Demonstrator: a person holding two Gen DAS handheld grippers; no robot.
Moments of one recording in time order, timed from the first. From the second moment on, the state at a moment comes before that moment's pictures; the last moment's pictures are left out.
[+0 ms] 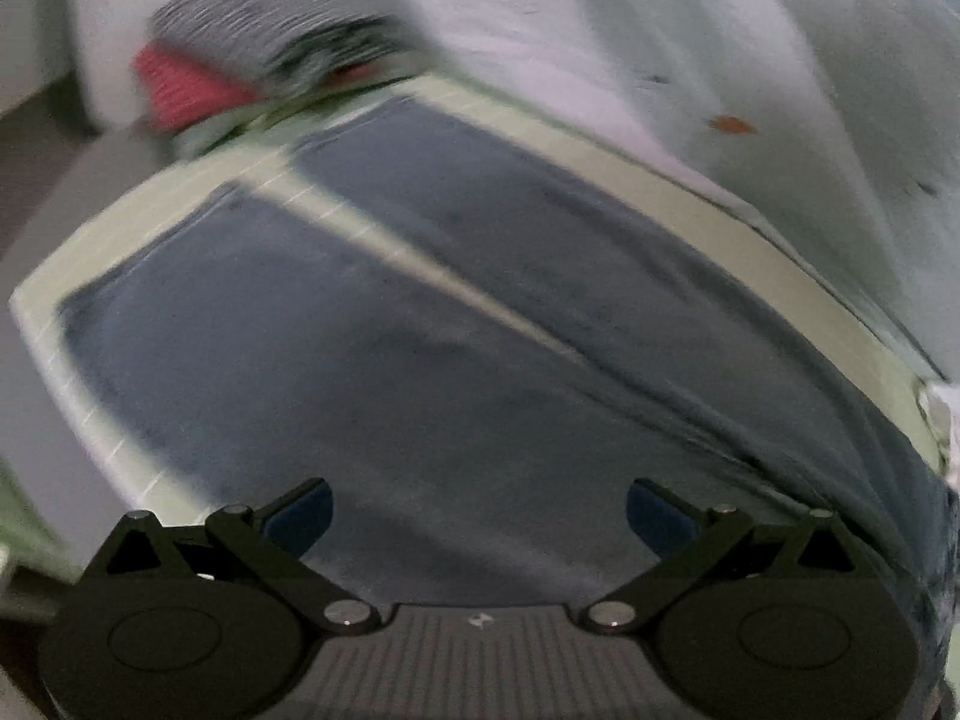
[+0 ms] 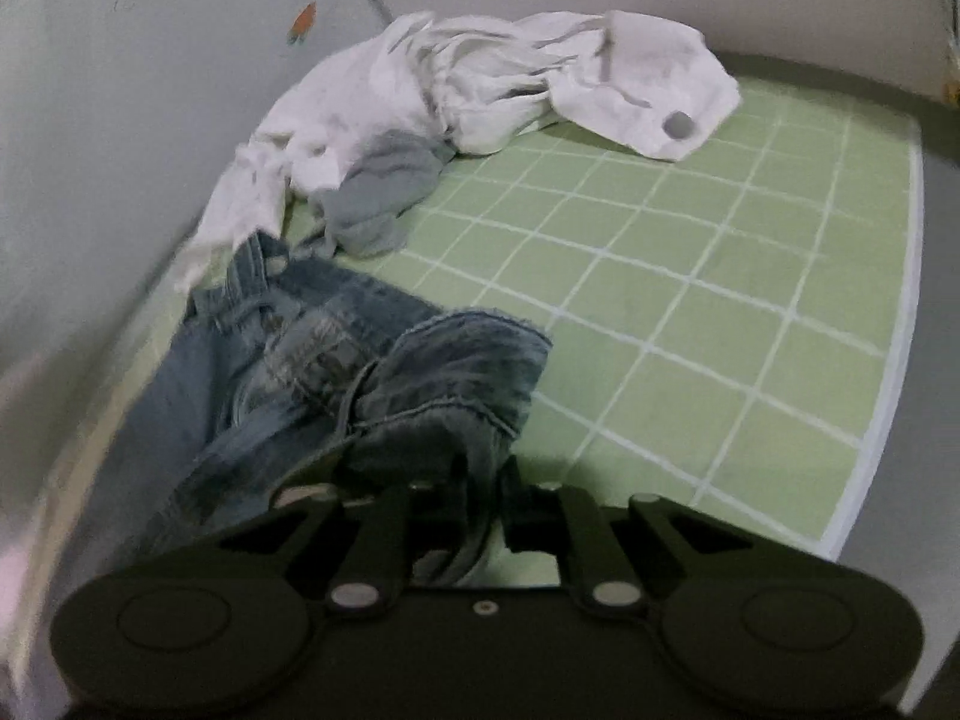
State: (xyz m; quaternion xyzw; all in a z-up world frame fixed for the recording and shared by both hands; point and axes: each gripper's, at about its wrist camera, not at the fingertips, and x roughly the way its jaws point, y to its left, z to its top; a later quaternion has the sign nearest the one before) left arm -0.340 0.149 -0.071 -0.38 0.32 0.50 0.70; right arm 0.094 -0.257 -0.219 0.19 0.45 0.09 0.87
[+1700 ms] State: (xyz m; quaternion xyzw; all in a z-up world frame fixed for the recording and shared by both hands) left arm -0.572 0.297 -0.131 -0.55 0.23 0.50 0.63; right arm -0.070 -0.087 -0.242 0.41 0.44 0.19 0.77
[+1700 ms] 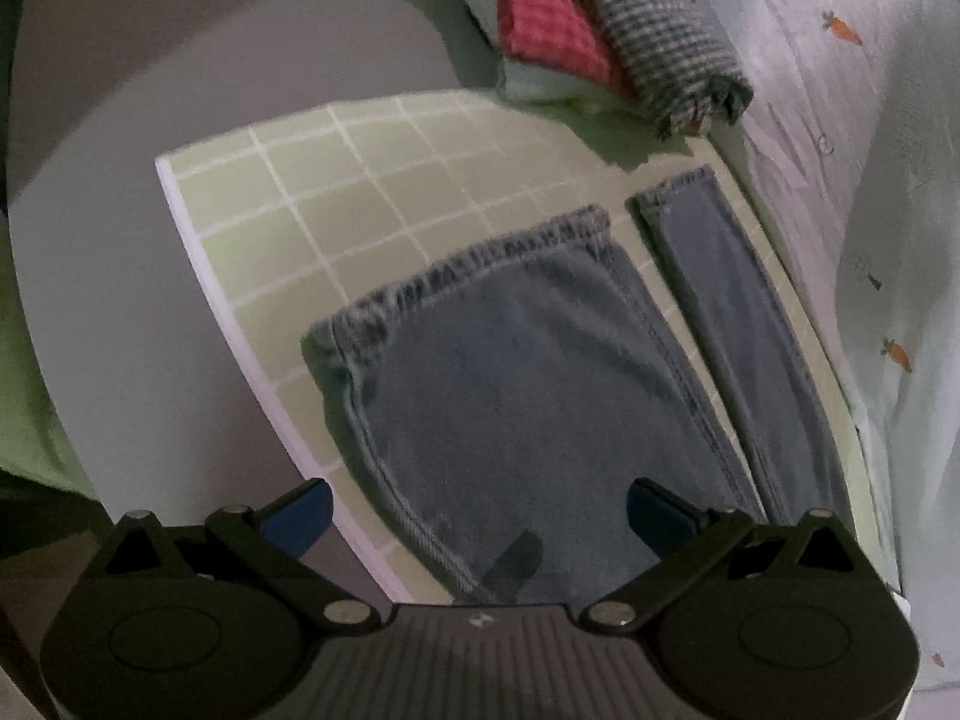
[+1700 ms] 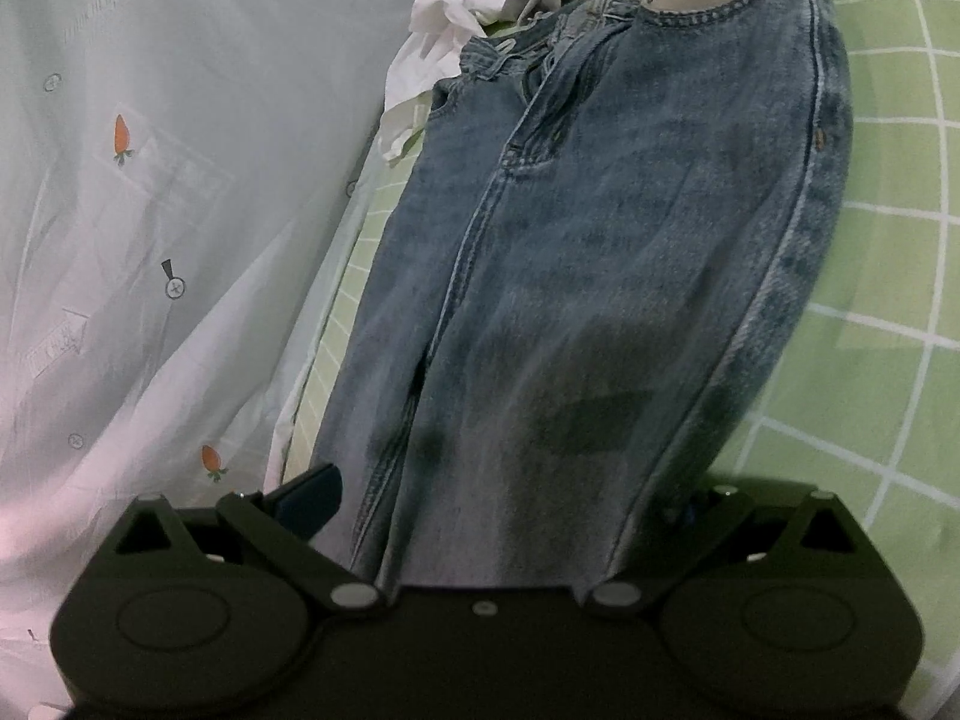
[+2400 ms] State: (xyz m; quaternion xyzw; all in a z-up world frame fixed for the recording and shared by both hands) left arm -0.572 0.317 -0.144 -0.53 0.24 0.53 0.62; right arm -0.073 -0.088 -0.244 0.43 0.44 0.18 0.77
